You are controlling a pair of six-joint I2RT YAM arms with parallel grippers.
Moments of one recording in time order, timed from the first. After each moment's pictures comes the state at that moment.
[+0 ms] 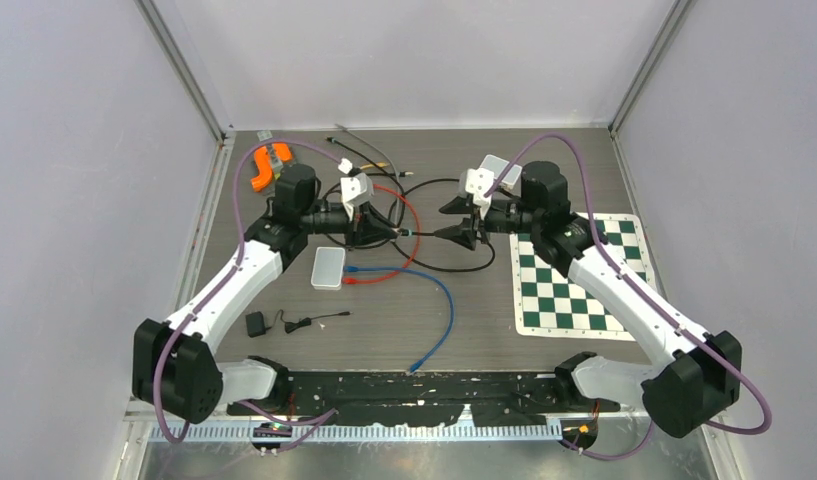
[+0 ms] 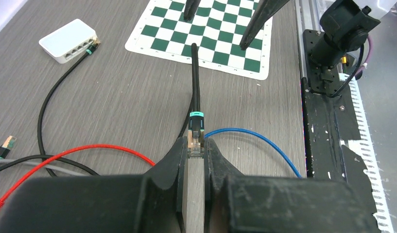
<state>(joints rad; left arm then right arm) -0.37 1.28 0.98 -0.11 1.02 0.29 0.47 1.17 1.02 -0.16 -0.82 -0.47</state>
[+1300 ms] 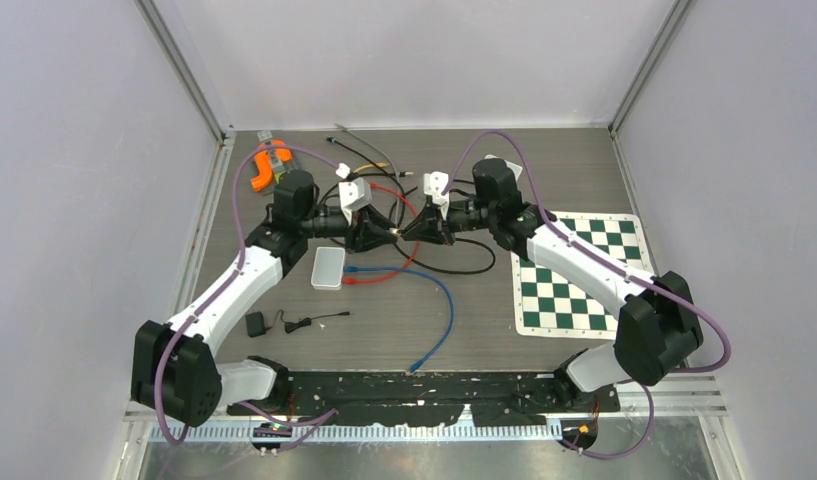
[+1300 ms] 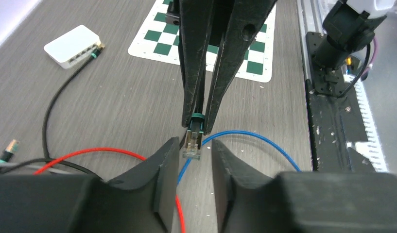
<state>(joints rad) -0.36 1.25 0.91 0.00 1.04 0.28 0.58 1.45 1.09 -0.03 -0.91 -0.44</state>
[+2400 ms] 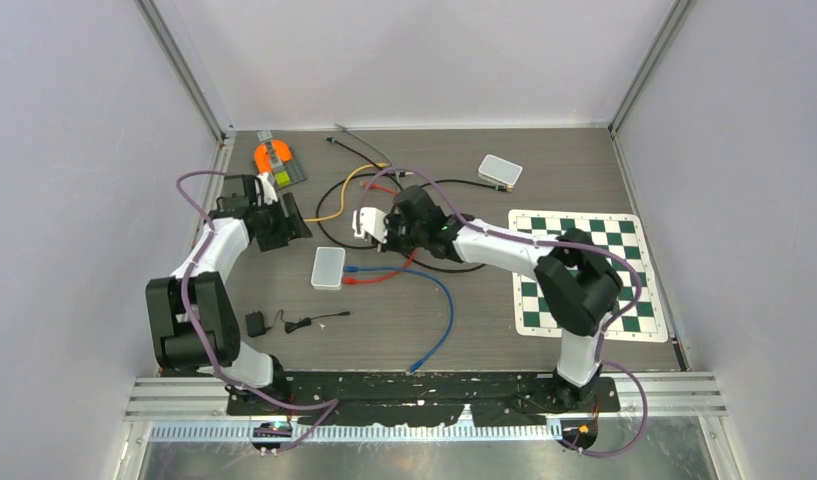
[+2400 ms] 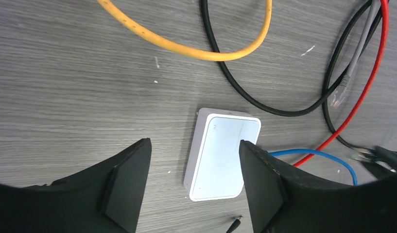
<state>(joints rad) 0.12 1.48 0.98 -0.45 0.30 -0.24 0.81 1.81 1.26 -0.09 -0.24 -0.70</state>
